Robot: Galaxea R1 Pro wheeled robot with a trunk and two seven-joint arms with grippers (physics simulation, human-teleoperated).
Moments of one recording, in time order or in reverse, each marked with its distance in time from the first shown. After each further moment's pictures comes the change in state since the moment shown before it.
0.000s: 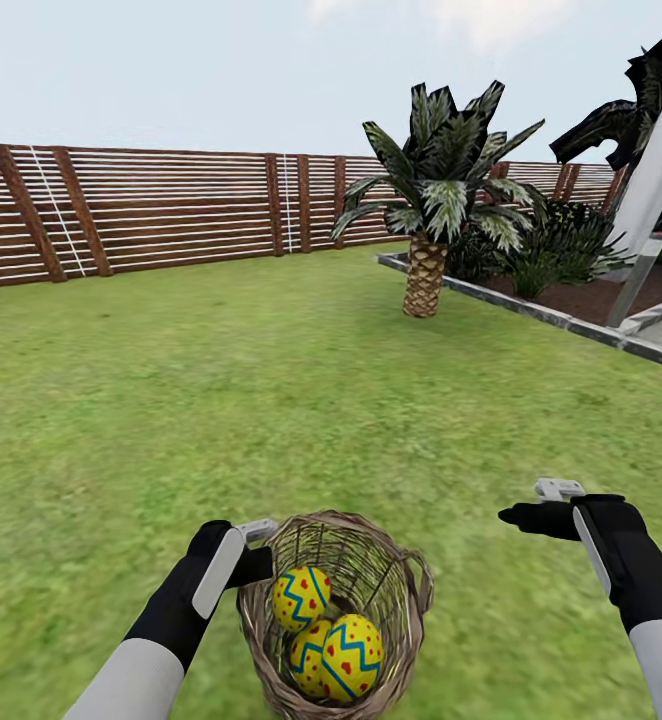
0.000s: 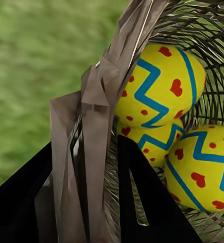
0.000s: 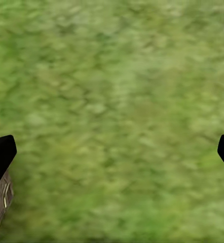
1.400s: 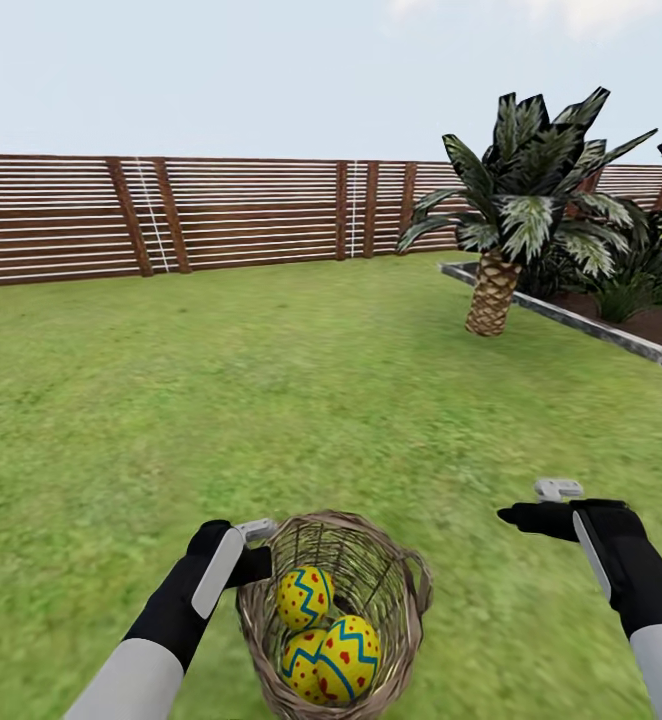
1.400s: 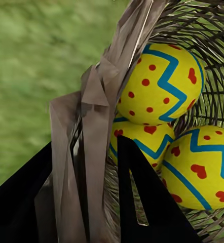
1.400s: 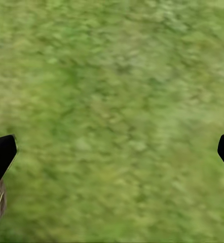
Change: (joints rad) left arm 0.000 0.002 0.000 -0.002 -0.001 0.001 0.001; right arm 0.012 0.002 -0.001 0.005 0.000 -0.071 -0.002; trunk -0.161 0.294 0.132
